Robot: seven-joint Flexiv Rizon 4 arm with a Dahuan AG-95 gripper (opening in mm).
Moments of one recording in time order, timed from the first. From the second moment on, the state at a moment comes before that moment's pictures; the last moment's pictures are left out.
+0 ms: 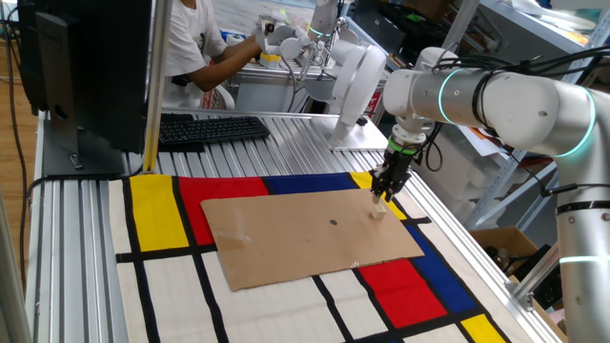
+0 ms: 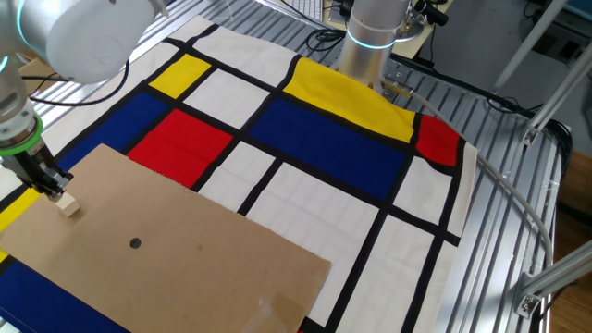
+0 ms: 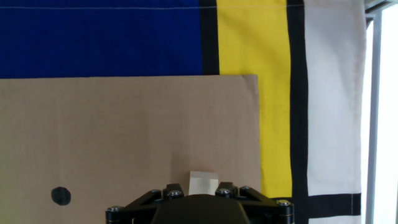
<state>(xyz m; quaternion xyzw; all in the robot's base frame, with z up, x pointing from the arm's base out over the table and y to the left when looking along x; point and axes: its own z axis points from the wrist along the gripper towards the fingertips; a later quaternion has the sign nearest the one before) 0.726 -0.311 0.060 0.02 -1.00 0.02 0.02</state>
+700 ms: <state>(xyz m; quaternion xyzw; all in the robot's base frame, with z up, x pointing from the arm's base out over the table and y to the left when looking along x) 0.721 -0.309 0.055 -0.01 -1.00 0.04 0.03</state>
